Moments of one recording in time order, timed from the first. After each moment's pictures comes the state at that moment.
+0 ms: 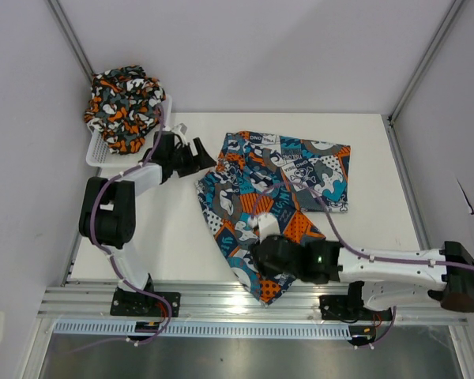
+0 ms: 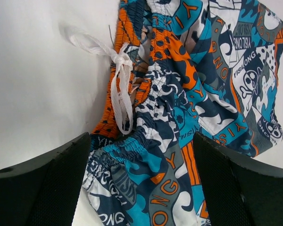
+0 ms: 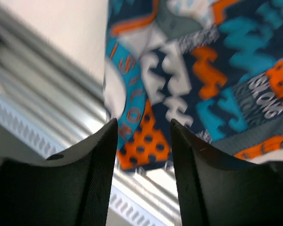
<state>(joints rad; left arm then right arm) -0.14 1.81 1.11 0.03 0.42 -0.49 1.43 1.14 0.82 -0.57 0.39 0.64</state>
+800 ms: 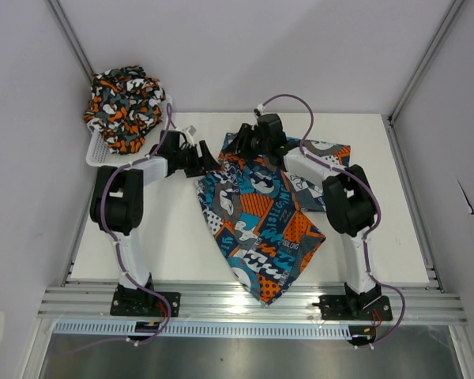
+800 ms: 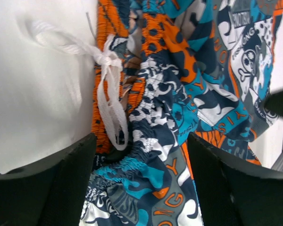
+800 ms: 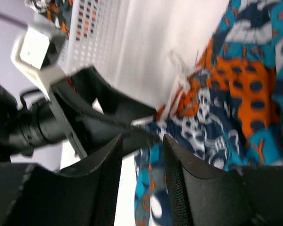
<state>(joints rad) -0.14 1.97 1.23 -0.02 0.57 -0.44 0.55 2.09 1.61 0.00 -0.33 0.77</state>
